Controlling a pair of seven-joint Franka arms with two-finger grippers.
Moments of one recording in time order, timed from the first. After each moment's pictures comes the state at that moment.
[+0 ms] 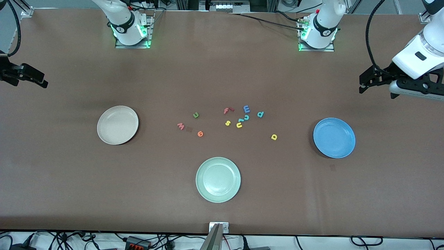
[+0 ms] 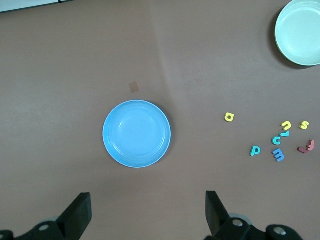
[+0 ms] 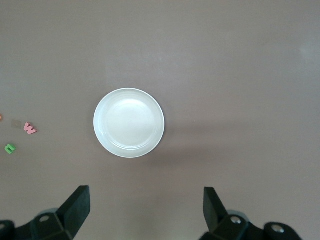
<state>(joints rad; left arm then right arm) 0.01 -0.03 -0.10 -1.67 -0.01 1.71 0.08 -0.07 -0.05 -0.04 -1.71 -0.01 1.66 -0.04</state>
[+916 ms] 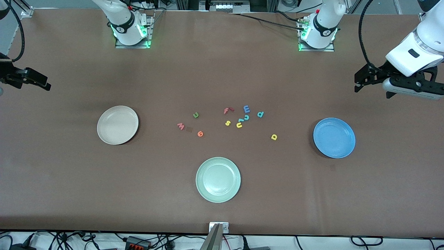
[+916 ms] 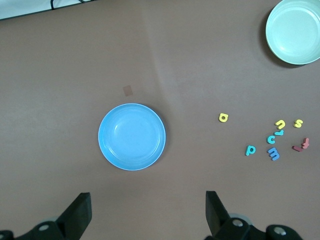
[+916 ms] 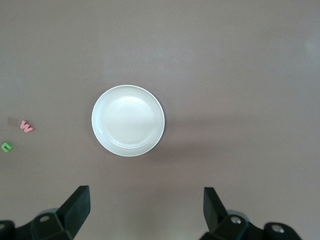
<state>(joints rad) 0.01 -0.03 -0.12 -1.66 -0.01 1.71 0.08 -0.07 -0.02 -0.04 -1.71 -0.01 1.66 -0.04</state>
